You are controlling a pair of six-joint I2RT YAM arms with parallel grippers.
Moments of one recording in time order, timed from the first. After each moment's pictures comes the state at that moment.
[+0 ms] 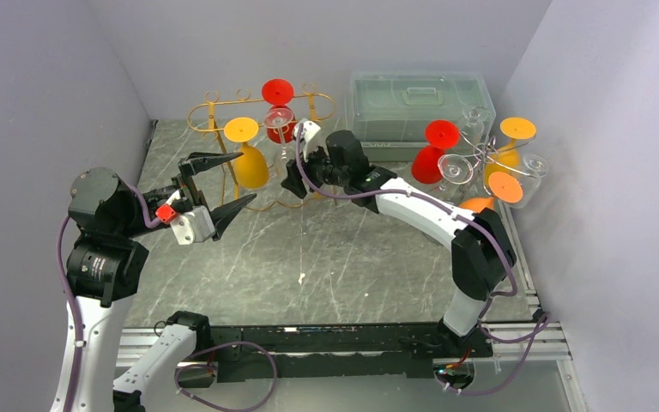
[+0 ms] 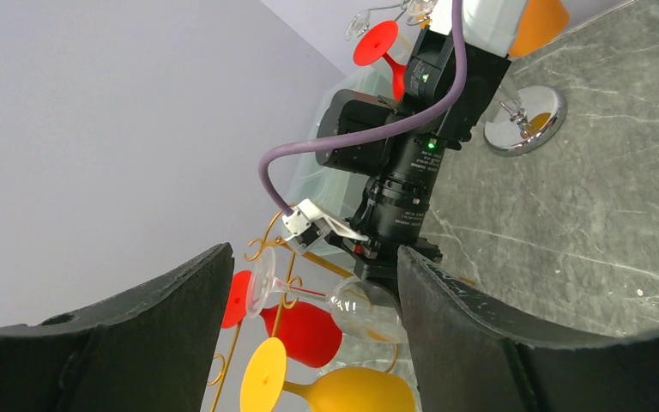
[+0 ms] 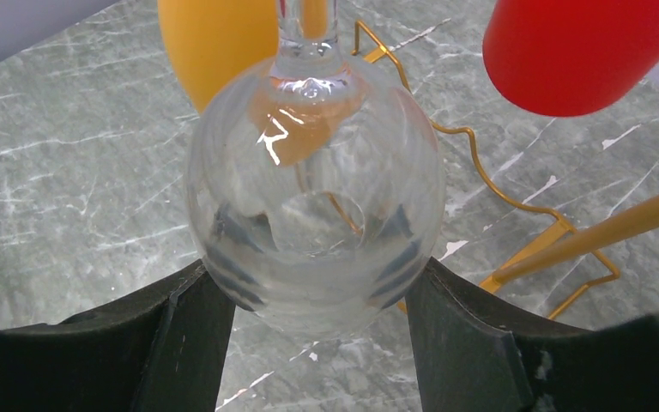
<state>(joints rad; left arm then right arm) -0.19 0.79 1.31 -0.44 1.00 0.77 0.73 1.72 1.36 0.02 -0.29 -0.02</state>
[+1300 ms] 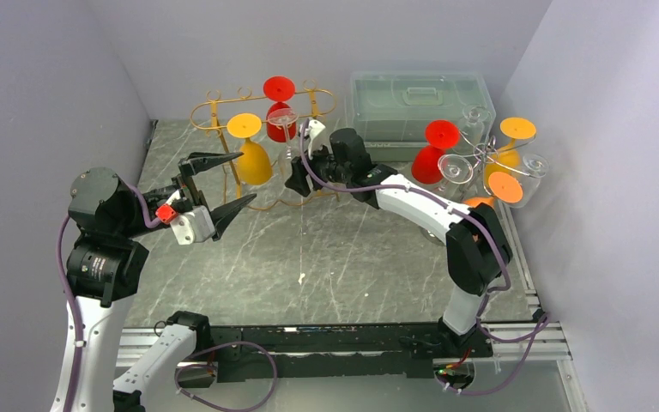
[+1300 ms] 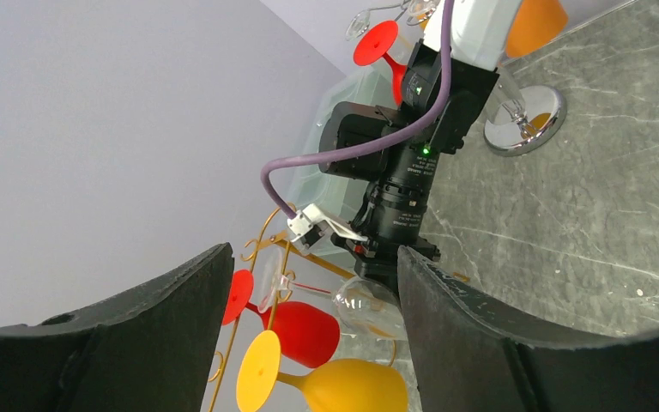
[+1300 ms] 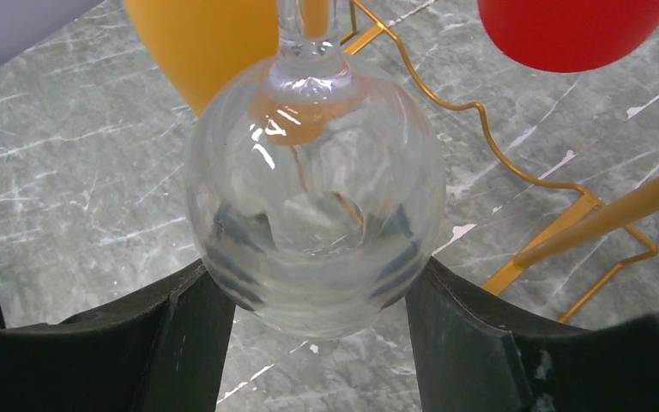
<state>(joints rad) -0.19 0.79 1.31 -0.44 1.00 0.77 0.69 1.77 1.38 0.01 -0.34 0.03</state>
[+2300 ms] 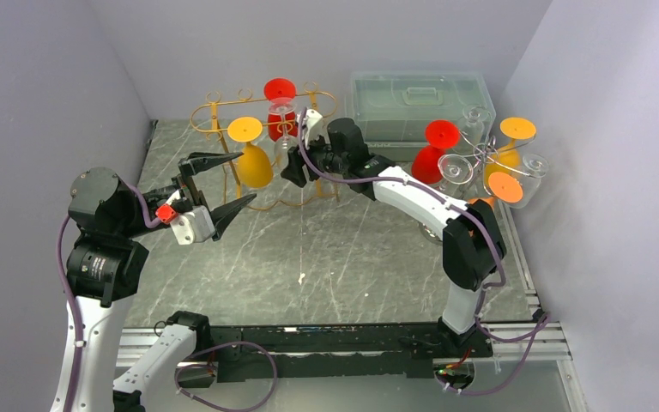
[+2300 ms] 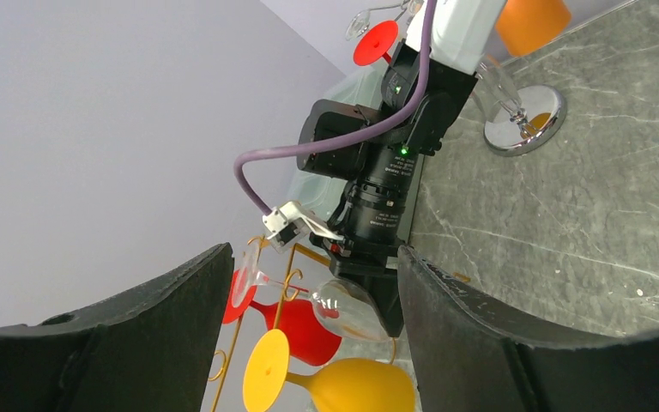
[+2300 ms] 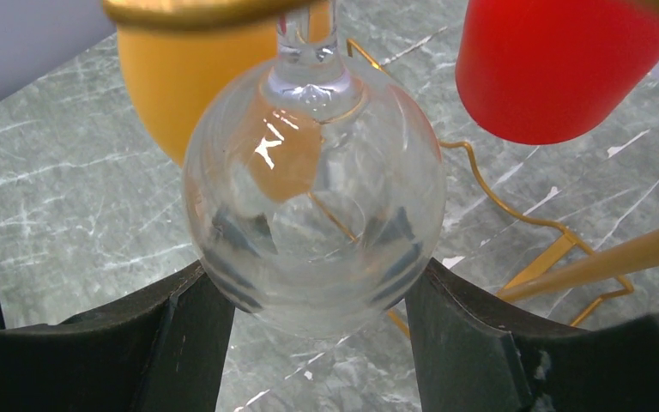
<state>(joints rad) -0.19 0.79 1.31 -0.44 1.00 0.77 0.68 1.80 1.49 -0.02 -0.36 0.02</state>
